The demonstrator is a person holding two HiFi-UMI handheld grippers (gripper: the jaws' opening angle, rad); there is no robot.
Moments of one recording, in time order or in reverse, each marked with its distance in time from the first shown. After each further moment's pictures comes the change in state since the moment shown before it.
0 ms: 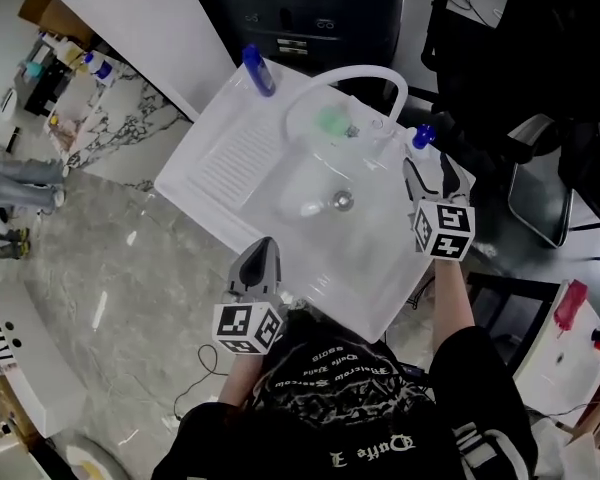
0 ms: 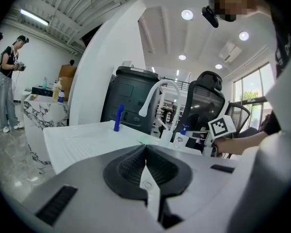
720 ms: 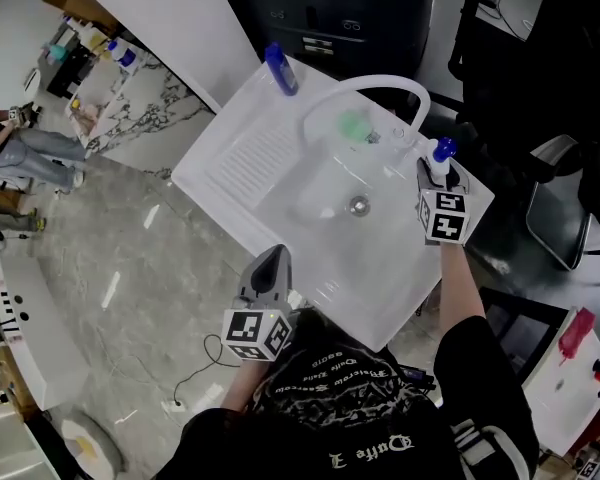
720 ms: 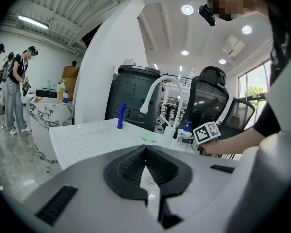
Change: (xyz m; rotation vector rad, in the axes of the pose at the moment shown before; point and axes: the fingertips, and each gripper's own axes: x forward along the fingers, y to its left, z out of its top) left arm -0.003 -0.008 -0.008 0.010 0.033 0.058; right arm 0.073 -0.013 -0.059 -0.047 0.142 0.021
